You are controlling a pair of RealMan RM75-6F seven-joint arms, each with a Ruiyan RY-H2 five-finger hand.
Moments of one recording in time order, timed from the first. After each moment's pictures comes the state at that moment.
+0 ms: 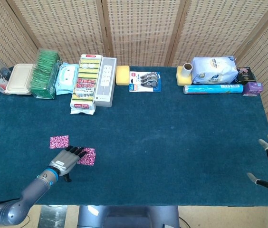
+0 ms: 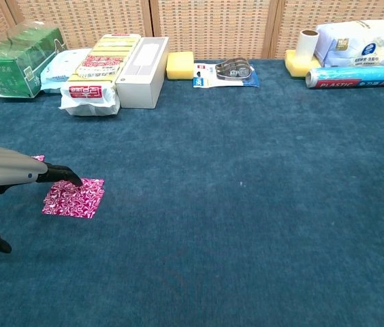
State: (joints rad) left arm -0.90 -1.23 0.19 -1.95 0.64 0.87 0.68; right arm 0.01 -1.02 0.08 -1.69 -1.49 1.54 0.06
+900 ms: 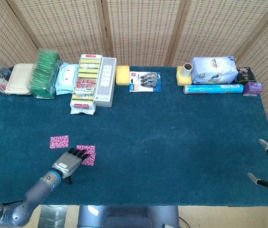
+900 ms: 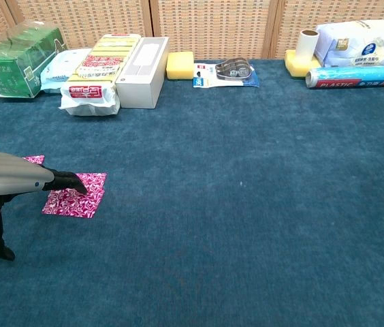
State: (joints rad) left arm -0.94 -1.27 0.21 -1.96 0.59 0.91 0.73; right arm 0.01 -1.02 0.08 -1.69 -1.49 1.54 0.08
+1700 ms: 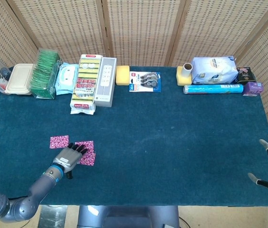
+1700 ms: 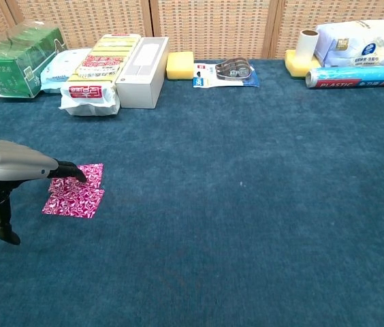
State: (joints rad) left arm -1.02 -1.29 0.20 -1.94 0.46 0.94 0.77; right arm 0.01 -1.01 0.07 -1.69 -1.49 1.53 0.10
